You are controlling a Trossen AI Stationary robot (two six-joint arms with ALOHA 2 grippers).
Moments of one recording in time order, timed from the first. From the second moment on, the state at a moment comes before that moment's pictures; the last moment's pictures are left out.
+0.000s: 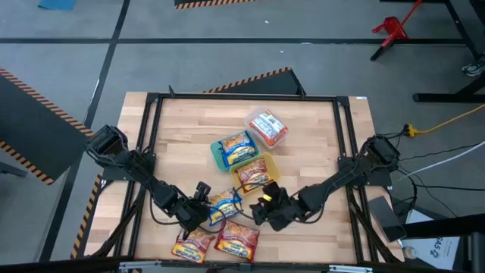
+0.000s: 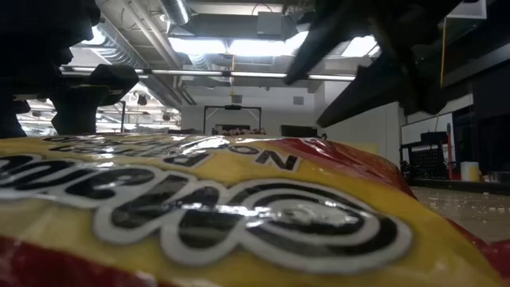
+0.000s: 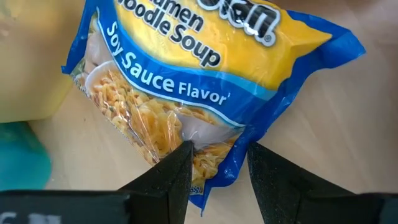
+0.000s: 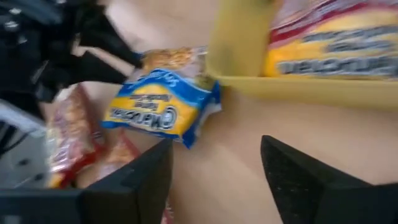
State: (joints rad) left arm -0.68 1.66 0.82 -0.34 -0.40 -0.11; right arm 0.56 1.82 1.15 -0.25 0.54 1.42
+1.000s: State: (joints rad) left arm -0.64 1.67 0.82 -0.19 -0.37 -0.12; right arm 0.48 1.98 1.14 0.06 0.38 1.50
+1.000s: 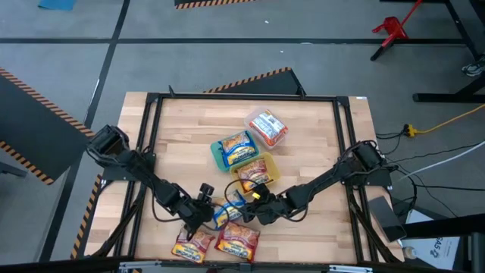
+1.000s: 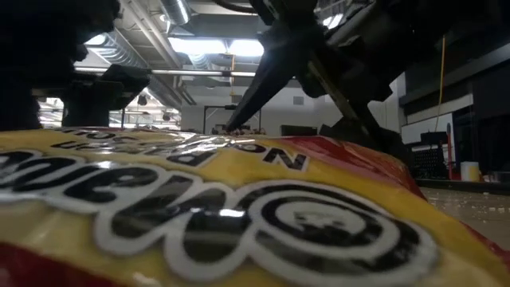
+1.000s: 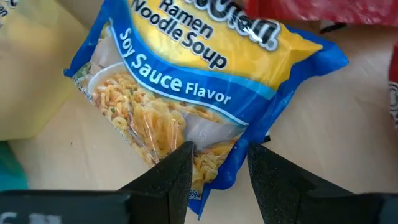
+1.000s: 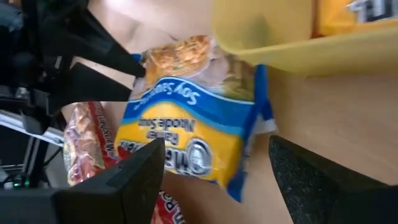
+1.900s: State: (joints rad) left arm -0.57 1.74 0.82 -0.05 -0.32 -0.09; right arm 0.45 2.05 1.14 0.09 0.34 1.51
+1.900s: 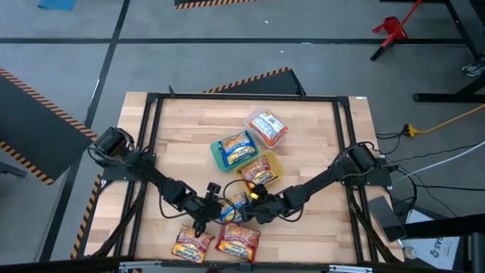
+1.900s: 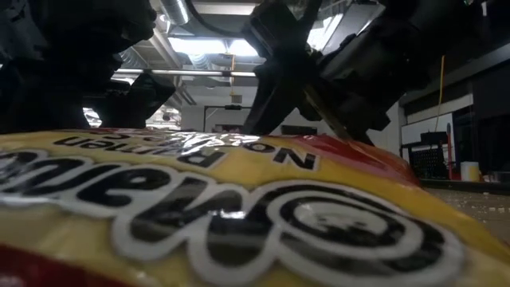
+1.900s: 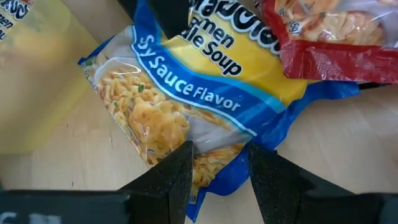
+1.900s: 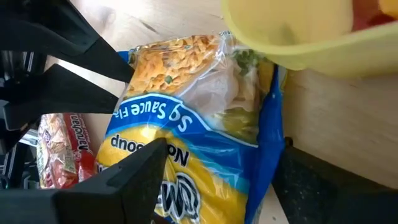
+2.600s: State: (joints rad) left arm -0.57 1.71 0.82 -0.03 -0.35 -0.08; right arm 0.45 2.05 1.14 0.11 0.36 1.52
